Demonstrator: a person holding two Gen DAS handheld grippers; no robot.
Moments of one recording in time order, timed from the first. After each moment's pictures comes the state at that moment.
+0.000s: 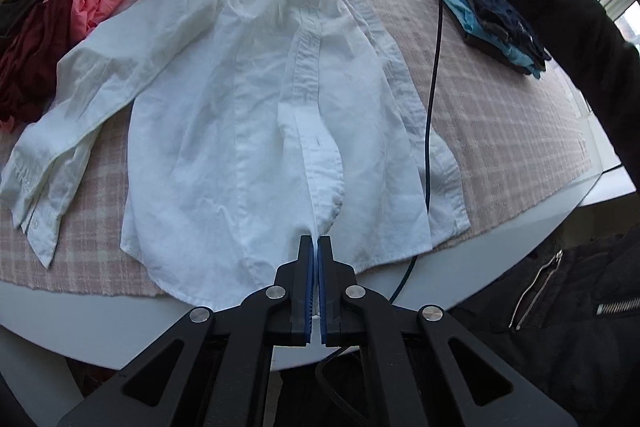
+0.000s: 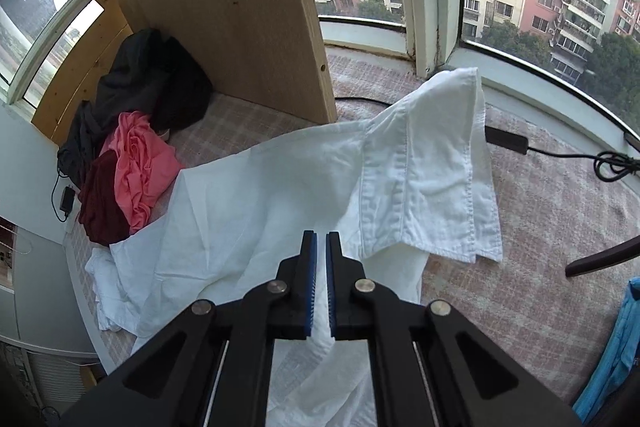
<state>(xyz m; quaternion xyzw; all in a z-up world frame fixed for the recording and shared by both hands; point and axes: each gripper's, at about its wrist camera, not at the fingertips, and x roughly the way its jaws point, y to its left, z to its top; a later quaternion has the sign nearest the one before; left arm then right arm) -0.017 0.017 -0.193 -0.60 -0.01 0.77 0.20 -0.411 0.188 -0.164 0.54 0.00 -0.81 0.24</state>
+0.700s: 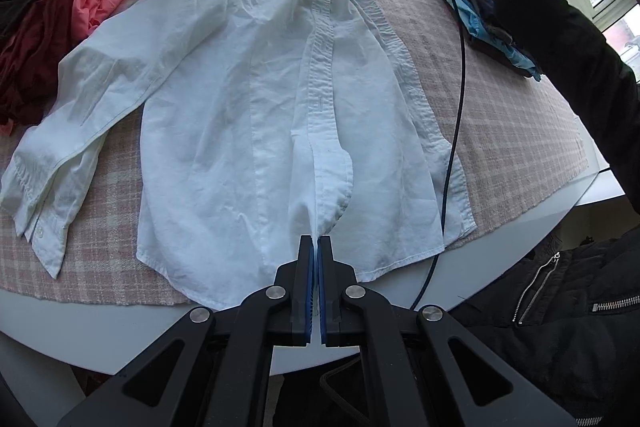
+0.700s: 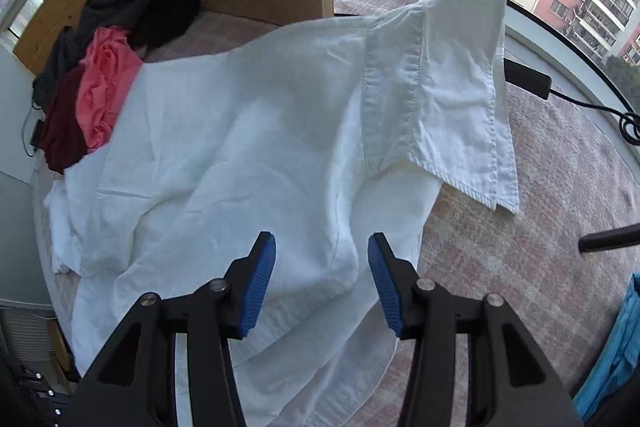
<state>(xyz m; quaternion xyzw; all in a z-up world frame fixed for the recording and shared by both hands) -0.021 0.001 -0.197 -0.62 0.01 0.76 0.19 -0.382 0.179 -0.240 0.60 0.09 -0.76 0.23</state>
